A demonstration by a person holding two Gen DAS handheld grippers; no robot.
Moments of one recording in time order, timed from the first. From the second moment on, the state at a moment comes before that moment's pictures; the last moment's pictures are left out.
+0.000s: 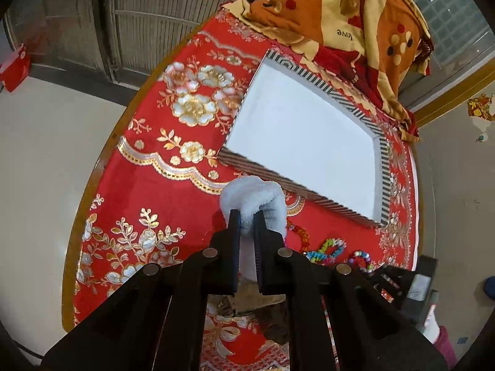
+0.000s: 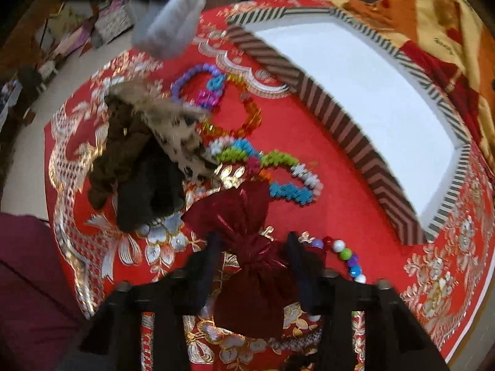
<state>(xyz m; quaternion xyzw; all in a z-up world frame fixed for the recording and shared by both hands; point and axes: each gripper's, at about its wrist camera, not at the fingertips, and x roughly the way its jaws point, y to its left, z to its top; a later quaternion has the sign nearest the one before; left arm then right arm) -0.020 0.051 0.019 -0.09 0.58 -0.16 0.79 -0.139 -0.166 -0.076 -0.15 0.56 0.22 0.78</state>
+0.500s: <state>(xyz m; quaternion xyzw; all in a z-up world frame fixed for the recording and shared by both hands) 0.022 0.017 0.042 -0.07 0.56 -0.18 0.81 -0.108 -0.227 0.006 0.08 0.50 0.20 0.84</state>
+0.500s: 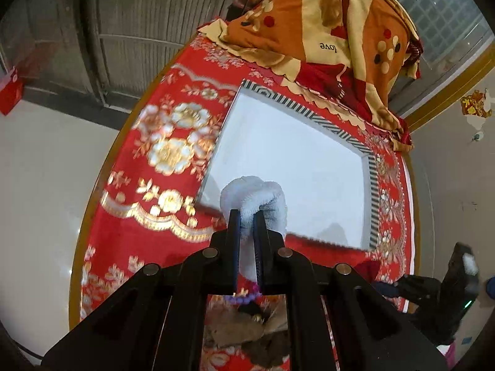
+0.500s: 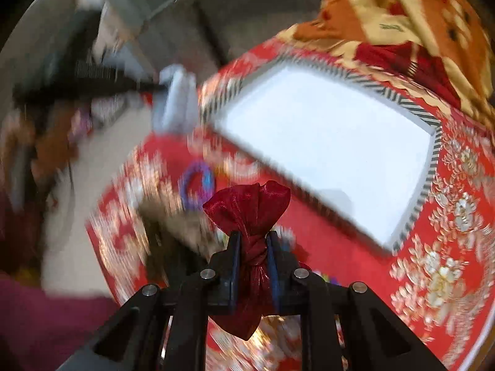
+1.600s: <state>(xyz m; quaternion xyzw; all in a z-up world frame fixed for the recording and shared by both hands) 0.106 -0.037 -0.038 0.01 0.60 -0.13 0.79 0.054 -0.224 -0.067 0.27 0.52 0.08 0.81</state>
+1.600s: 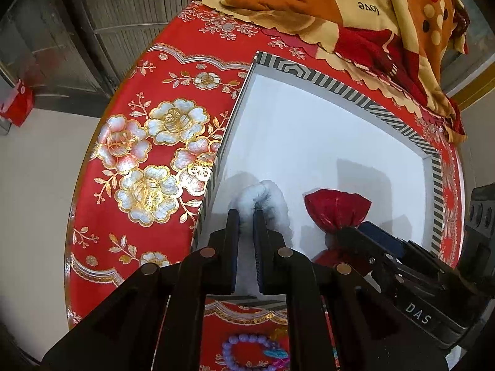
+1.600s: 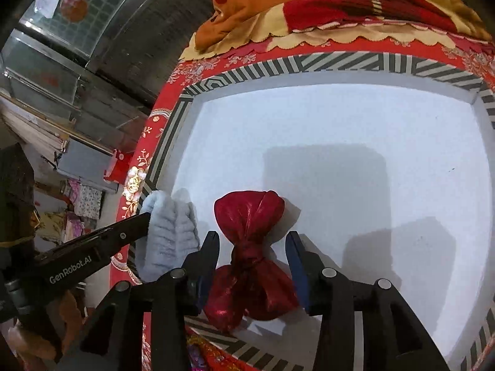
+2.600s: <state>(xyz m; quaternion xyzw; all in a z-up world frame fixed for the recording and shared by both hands) -0.032 0.005 0.039 0.03 0.52 -0.13 0.85 -0.138 -0.246 0.025 0.19 0.44 0.01 0.88</state>
